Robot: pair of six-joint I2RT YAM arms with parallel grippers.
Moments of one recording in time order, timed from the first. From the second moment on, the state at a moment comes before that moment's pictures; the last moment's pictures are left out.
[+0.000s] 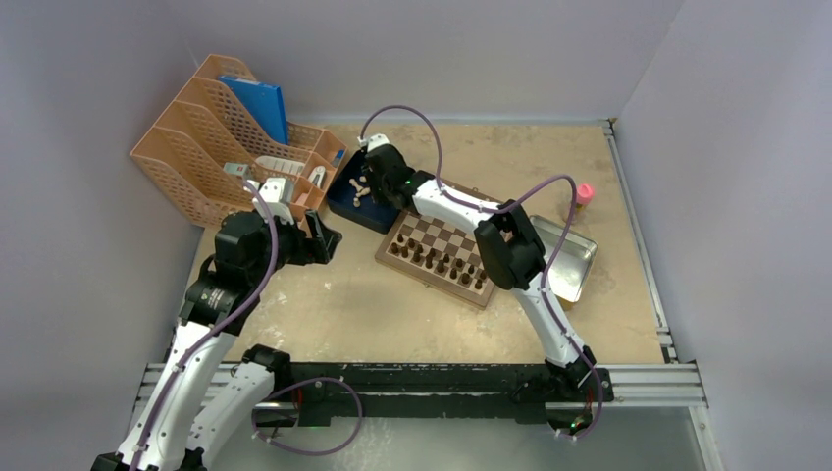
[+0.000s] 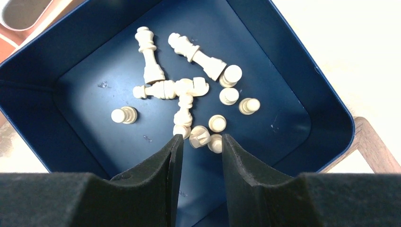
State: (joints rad) left arm -0.29 0.68 0.85 -0.56 0.13 -0.33; right arm 0.76 2.38 1.99 -0.29 0.24 0.16
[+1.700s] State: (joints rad) left arm -0.29 0.68 0.85 -0.56 0.12 -0.33; right arm 0.76 2.45 2.06 -0.30 0.24 0.13
